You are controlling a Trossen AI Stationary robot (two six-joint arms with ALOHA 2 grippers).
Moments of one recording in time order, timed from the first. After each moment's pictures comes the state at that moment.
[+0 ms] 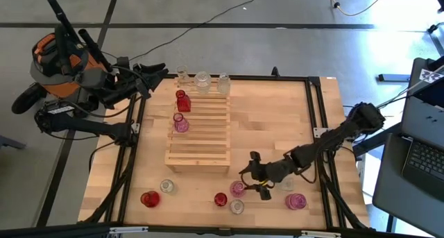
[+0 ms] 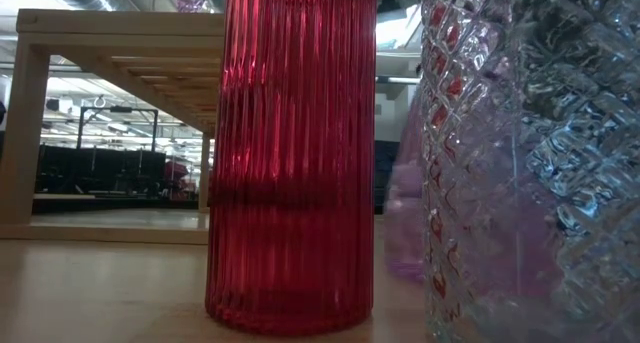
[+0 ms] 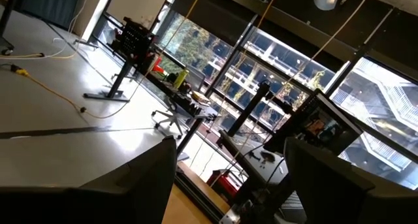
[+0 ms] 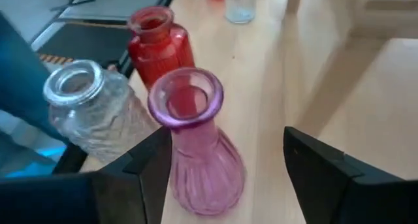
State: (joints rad) left arm 0.12 0.75 1.09 -0.20 -0.46 -0.54; right arm 0.53 1.53 0.80 0.18 0.18 0.25
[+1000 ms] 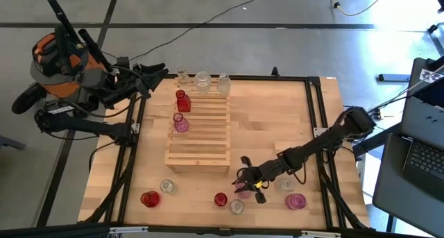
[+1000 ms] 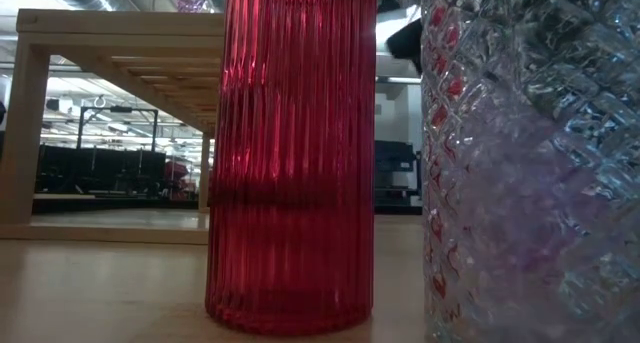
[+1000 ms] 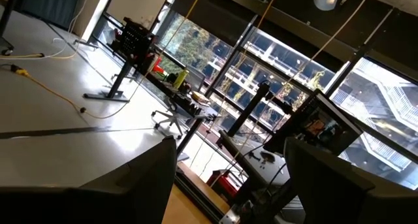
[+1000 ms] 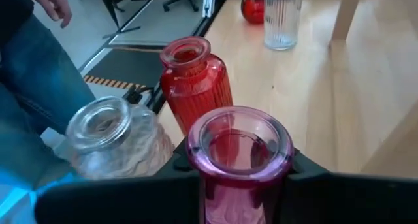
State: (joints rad) left arm 0.12 0.75 1.09 -0.20 -0.46 -0.54; right arm 0.48 1.66 0.80 0.44 0.02 0.23
